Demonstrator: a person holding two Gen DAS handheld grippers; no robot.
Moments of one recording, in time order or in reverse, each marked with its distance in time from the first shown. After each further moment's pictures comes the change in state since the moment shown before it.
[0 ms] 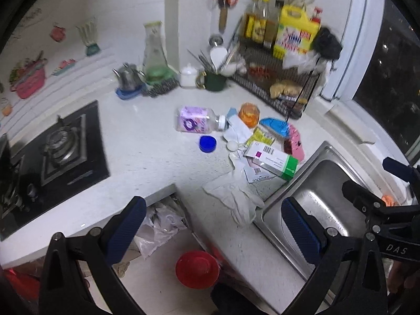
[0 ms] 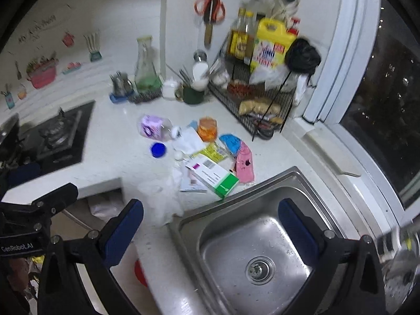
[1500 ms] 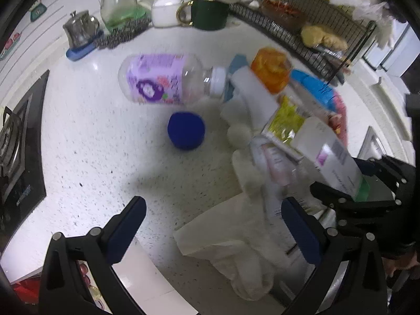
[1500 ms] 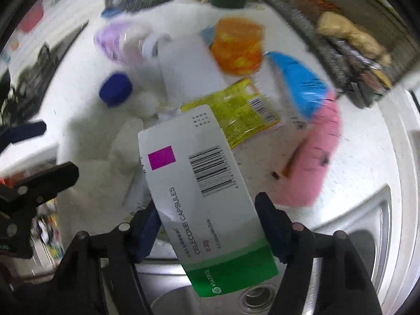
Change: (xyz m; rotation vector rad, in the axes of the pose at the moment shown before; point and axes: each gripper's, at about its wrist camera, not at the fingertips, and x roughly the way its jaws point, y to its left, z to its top) left arm 0.189 -0.018 0.058 -0.012 0.278 -0.002; right arm 0.163 -0.044 0.043 -0.162 0.412 0.267
